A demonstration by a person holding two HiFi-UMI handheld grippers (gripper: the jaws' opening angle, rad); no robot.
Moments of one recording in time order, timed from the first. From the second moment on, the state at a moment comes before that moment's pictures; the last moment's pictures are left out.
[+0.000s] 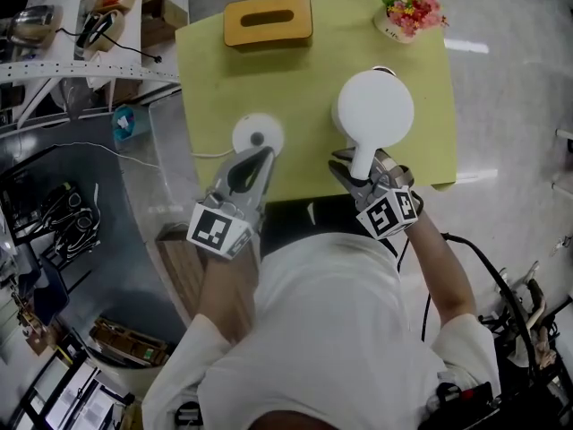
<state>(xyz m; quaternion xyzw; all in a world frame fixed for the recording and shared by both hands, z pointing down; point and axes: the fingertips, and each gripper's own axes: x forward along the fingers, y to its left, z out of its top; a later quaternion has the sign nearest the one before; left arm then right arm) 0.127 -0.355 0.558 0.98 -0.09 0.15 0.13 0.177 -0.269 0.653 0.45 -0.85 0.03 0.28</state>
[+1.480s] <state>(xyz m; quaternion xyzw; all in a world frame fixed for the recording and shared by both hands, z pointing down) 0.137 -0.355 0.597 0.97 -0.09 0.16 0.14 0.178 -0.252 0.687 0.46 -0.84 0.03 0.27</state>
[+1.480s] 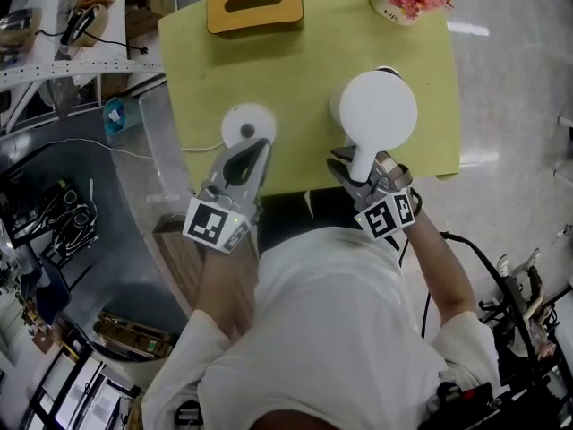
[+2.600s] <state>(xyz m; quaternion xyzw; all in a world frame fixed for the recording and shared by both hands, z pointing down) 0.120 -0.308 0.502 0.97 -0.12 0.15 0.12 0.219 -0.187 0.633 0.50 -0.81 0.05 0.31</state>
